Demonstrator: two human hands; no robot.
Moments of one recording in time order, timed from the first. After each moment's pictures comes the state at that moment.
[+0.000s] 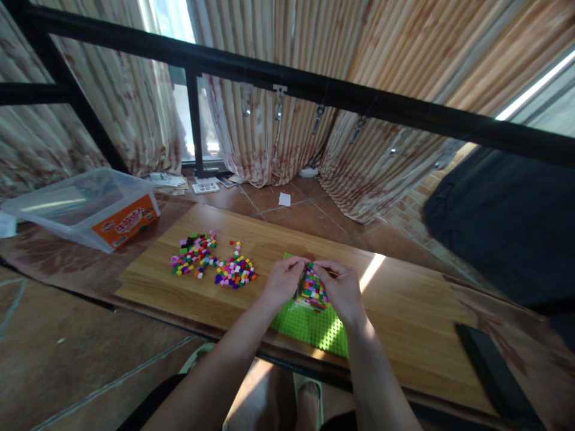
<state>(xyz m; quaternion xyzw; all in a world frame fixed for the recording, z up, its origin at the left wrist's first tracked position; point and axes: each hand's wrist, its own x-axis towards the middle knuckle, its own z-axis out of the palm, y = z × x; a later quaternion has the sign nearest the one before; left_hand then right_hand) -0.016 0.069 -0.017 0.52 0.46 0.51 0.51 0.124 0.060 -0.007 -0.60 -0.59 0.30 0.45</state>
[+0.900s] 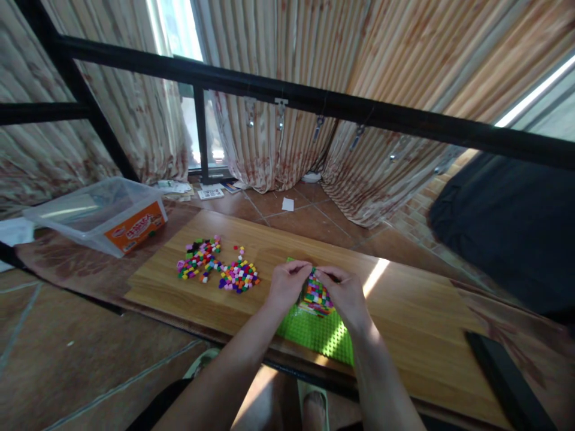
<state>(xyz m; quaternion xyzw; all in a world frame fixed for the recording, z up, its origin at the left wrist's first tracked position) -0.009 0.071 -0.023 0.45 0.47 0.56 0.52 0.124 0.059 -0.004 -0.60 -0.58 0.34 0.43</state>
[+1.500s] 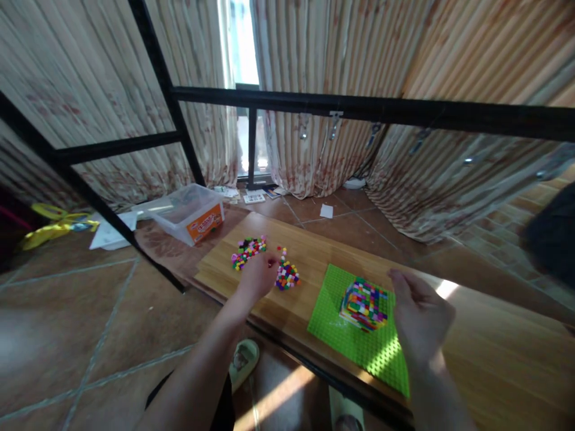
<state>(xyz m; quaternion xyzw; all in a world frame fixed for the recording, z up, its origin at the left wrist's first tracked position) -0.154 0.045 0.002 0.60 0.72 0.32 0.17 0.123 0.045 0.013 -0.63 -0.51 0.10 0.58</state>
